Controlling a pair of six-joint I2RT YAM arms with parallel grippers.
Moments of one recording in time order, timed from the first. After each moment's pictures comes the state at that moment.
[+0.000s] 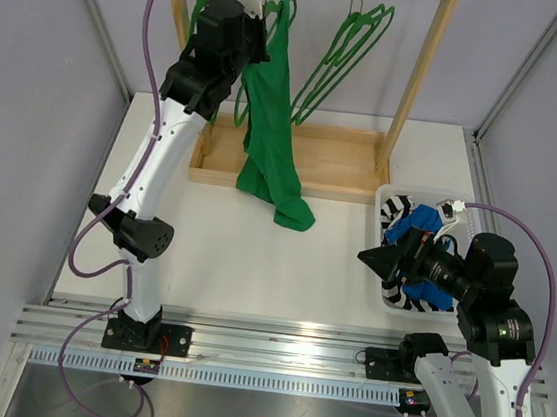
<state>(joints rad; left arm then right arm) -0.46 1.95 2.48 -0.60 -0.24 -0.14 0.14 0.55 0.96 -0.83 -0.65 0.51</state>
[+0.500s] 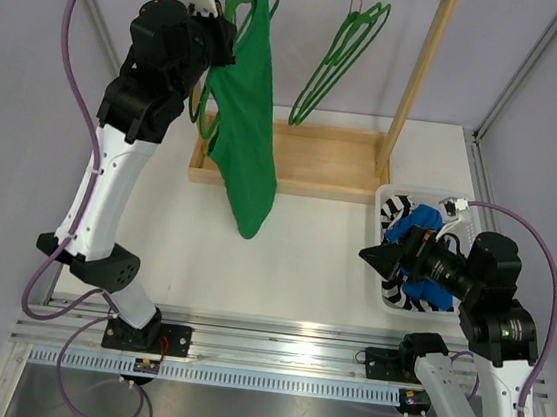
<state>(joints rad) -0.46 1.67 2.35 -0.65 -0.23 -0.18 0.14 0.55 0.99 -0.83 -0.64 0.51</state>
